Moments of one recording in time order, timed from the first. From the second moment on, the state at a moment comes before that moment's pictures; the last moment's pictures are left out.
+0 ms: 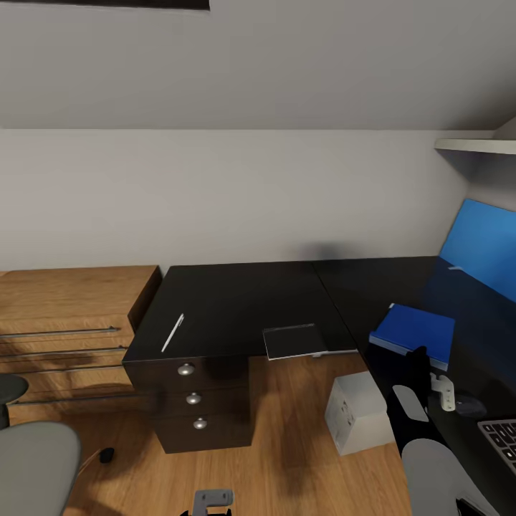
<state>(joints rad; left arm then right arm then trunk) -0.11 0.00 -0.65 -0.94 0.56 0.19 0.53 -0.69 0.01 -0.62 -0.62 -1.01 -0.49 0.15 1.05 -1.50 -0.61</state>
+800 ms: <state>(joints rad) -0.11 0.00 -0.65 -0.94 0.56 0.19 0.53 -0.69 0.01 -0.62 -0.62 -1.03 -0.48 0.14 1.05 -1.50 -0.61</state>
